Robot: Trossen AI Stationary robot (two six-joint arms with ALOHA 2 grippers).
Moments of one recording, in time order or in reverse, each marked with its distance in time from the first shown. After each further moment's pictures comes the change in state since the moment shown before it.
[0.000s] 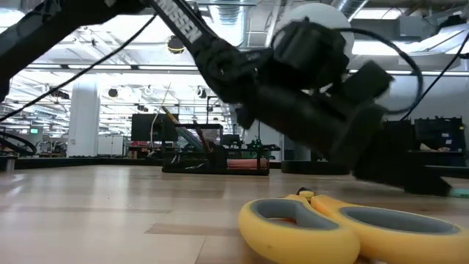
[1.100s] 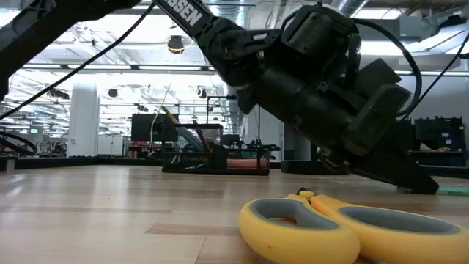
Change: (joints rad) left arm -0.026 -0.004 0.046 -0.220 -0.099 -0.185; right arm 0.002 0.000 0.000 -0.003 -0.004 0.037
